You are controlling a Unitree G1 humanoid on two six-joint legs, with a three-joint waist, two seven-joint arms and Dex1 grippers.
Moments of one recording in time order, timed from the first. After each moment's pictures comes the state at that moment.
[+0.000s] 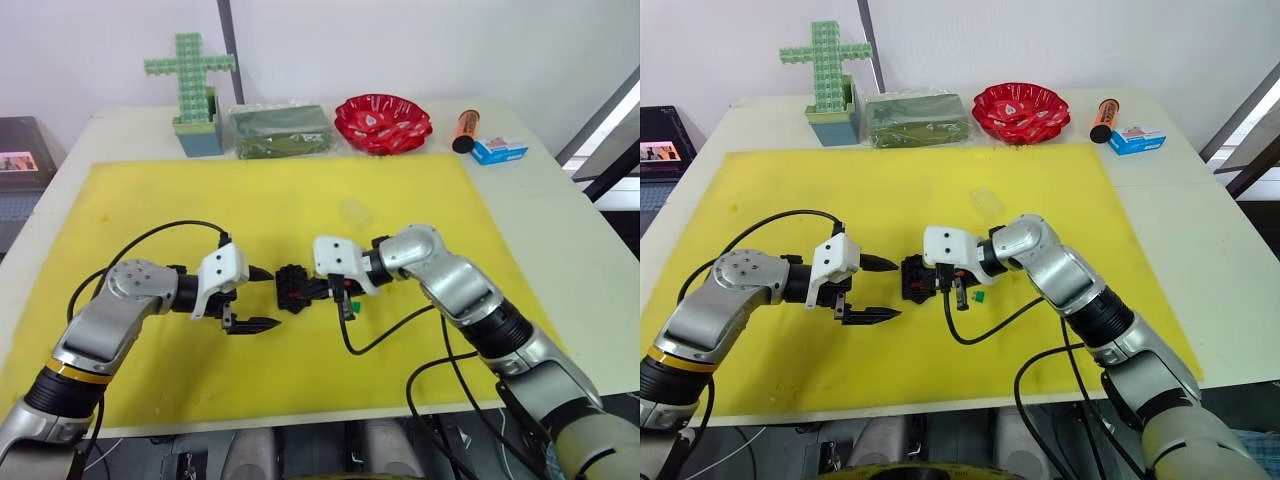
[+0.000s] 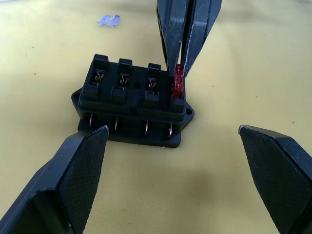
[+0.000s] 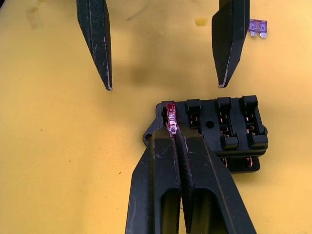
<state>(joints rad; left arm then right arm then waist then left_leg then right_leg) -0.31 0.79 -0.15 -0.20 -0.33 0.41 -1.17 -0.74 -0.48 0.51 -0.08 0.10 0.56 1.15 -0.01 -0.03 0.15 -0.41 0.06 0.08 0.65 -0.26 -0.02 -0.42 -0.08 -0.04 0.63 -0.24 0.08</state>
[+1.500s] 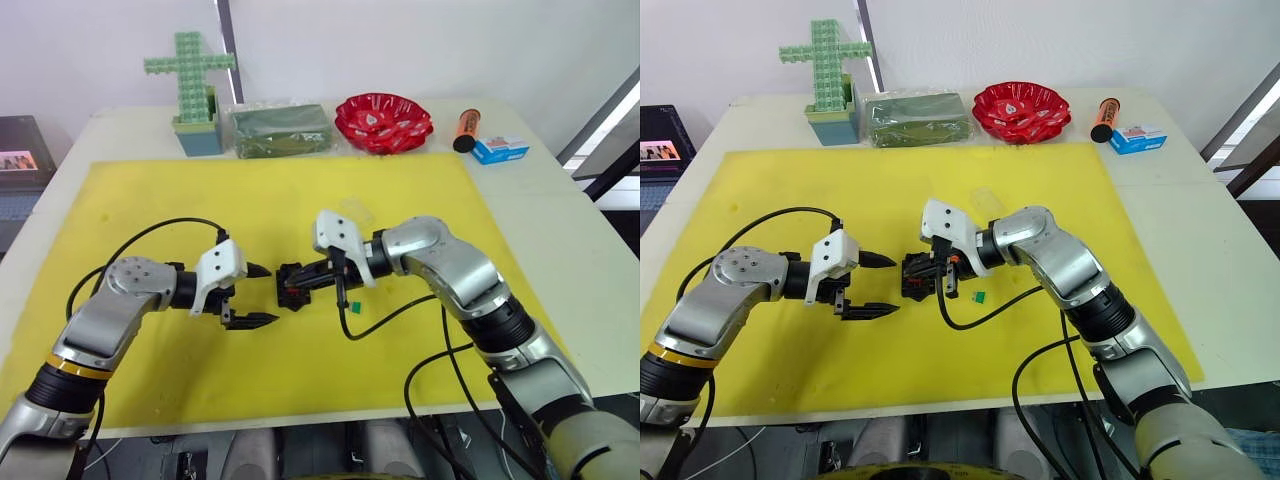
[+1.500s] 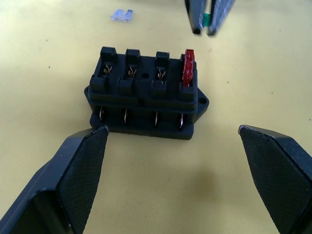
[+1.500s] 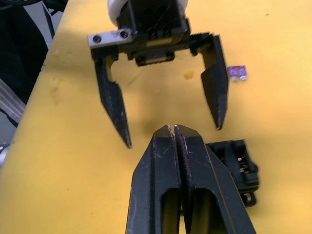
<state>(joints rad) -0.33 0.79 -0.15 -0.17 -0.32 0.41 -1.16 -0.75 -0.44 0.43 -0.13 0.29 0.72 1.11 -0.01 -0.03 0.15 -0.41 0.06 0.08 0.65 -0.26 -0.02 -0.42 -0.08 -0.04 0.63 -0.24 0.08</state>
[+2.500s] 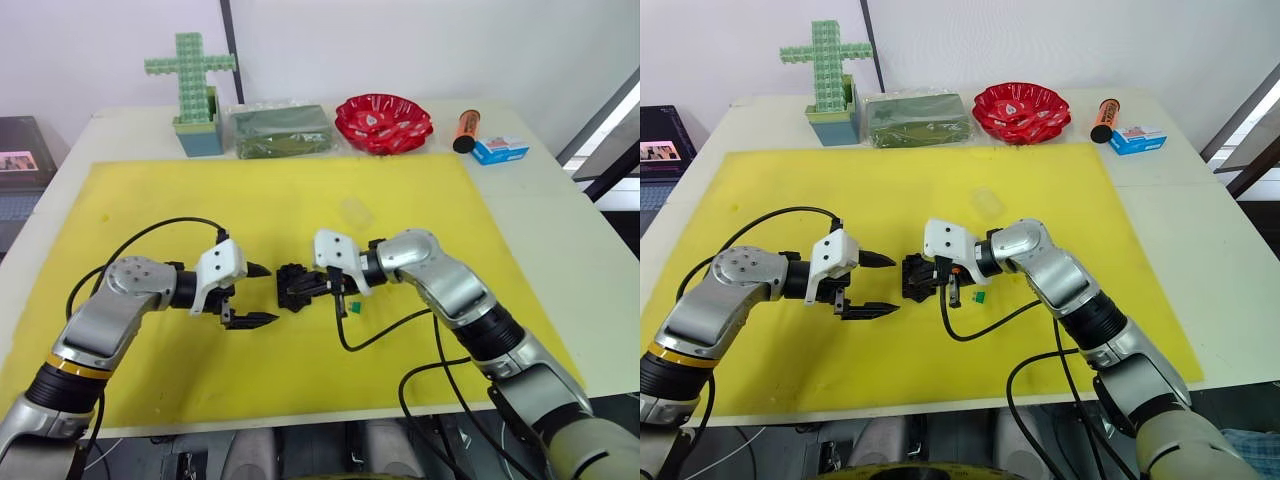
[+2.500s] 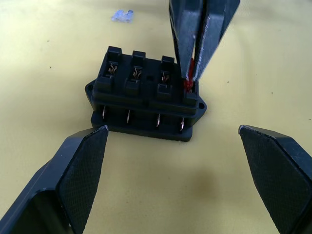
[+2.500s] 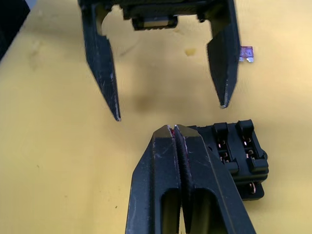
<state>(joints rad) -0.33 0.79 -0.15 -0.17 -0.32 0.41 -1.16 -0.70 -0.44 0.49 -0.03 0.17 0.48 1.11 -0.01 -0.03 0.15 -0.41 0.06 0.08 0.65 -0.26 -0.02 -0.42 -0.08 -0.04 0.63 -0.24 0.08</state>
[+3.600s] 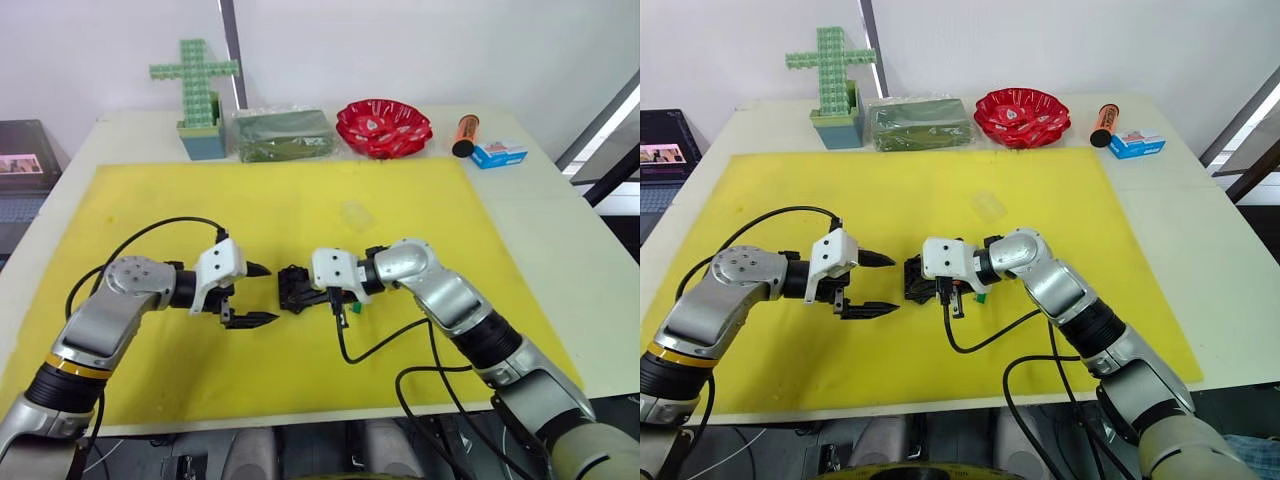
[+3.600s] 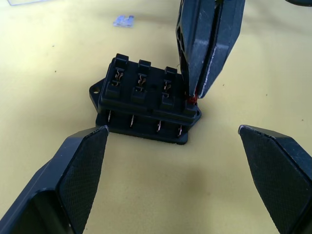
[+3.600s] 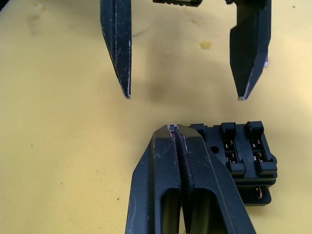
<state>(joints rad) -0.33 0.79 -0.14 -0.17 -0.33 0.42 -1.16 -0.67 -0.44 0.51 0.01 0.11 0.35 1.10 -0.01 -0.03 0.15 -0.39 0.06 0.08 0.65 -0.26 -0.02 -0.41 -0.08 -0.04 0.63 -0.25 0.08</state>
